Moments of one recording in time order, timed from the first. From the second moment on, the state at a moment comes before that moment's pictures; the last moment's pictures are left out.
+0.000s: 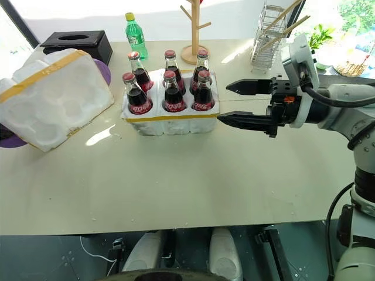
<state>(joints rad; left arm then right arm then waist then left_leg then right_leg) -1.06 1.25 -0.10 1.28 0.22 -0.06 -1.30 -0.67 -0.95 -0.25 -0.32 0.91 0.96 1.06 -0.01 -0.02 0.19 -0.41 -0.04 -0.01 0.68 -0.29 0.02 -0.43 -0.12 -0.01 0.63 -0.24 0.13</state>
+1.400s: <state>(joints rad) -1.01 0.93 0.03 0.37 0.16 -0.18 -0.80 -0.52 -1.08 -0.39 -0.36 1.01 0.96 1.00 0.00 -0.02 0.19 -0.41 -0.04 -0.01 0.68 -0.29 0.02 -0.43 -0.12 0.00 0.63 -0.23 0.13</state>
